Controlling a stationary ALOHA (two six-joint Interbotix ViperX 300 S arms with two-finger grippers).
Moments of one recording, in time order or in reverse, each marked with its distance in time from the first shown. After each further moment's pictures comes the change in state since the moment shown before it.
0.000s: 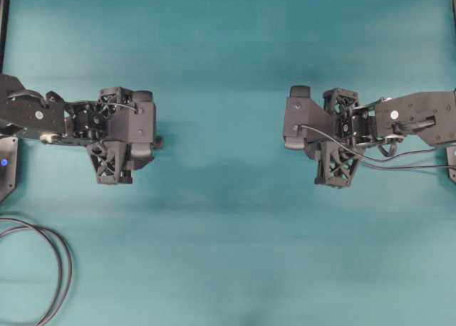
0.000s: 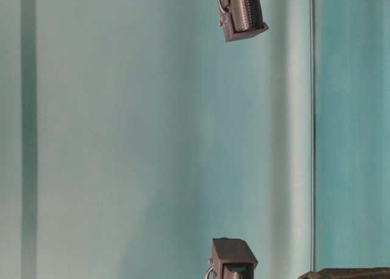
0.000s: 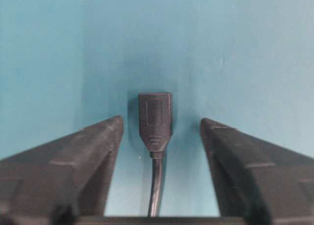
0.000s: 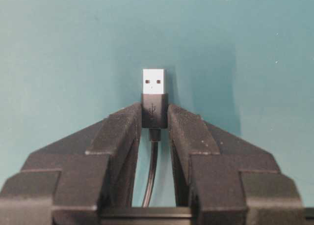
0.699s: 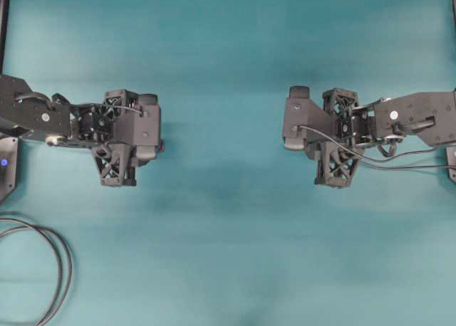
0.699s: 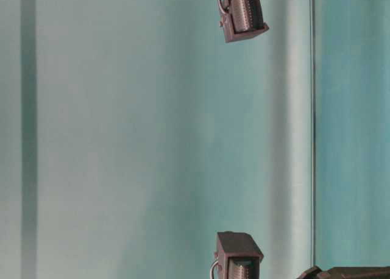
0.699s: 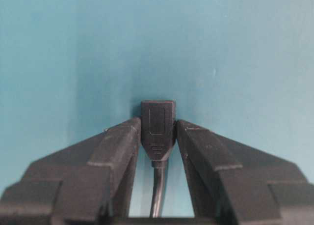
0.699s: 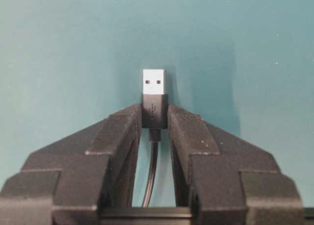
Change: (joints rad) left arm -0.008 0.035 -0.017 0.000 -0.011 0.000; right arm 0.002 0.000 -0.005 -0.006 0.002 0.002
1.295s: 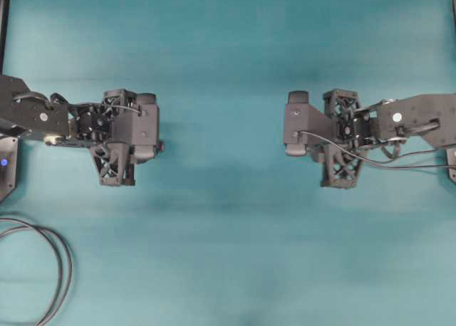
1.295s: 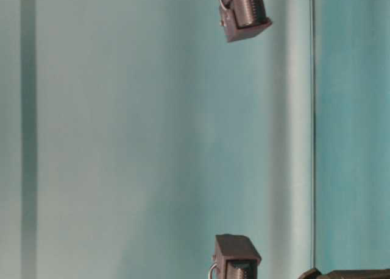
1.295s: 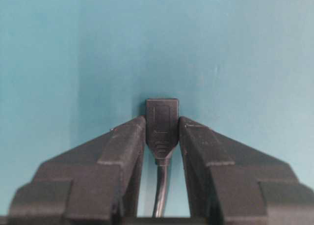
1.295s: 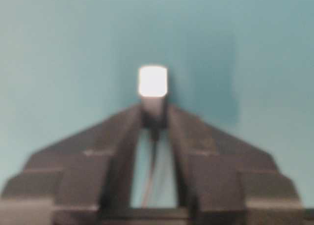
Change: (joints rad) left arm 0.002 -0.021 0.008 0.000 0.012 0.002; right arm 0.009 -0.040 0.009 -0.055 0.014 -0.006
